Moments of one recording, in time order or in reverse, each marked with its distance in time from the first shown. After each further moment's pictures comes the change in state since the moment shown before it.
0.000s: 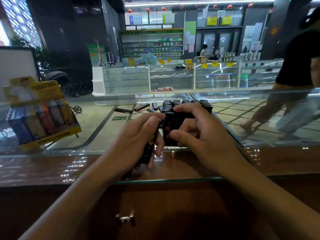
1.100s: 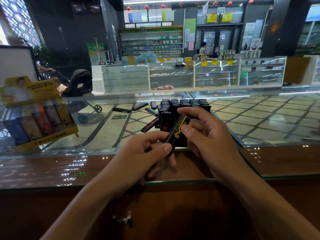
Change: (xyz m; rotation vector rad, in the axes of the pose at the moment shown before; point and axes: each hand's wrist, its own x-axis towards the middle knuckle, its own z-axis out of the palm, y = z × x) left_hand -0.016 -0.003 0.016 -0.061 -0.151 -0.114; right_hand -0.009 0.004 0.002 0.412 0.136 0.194
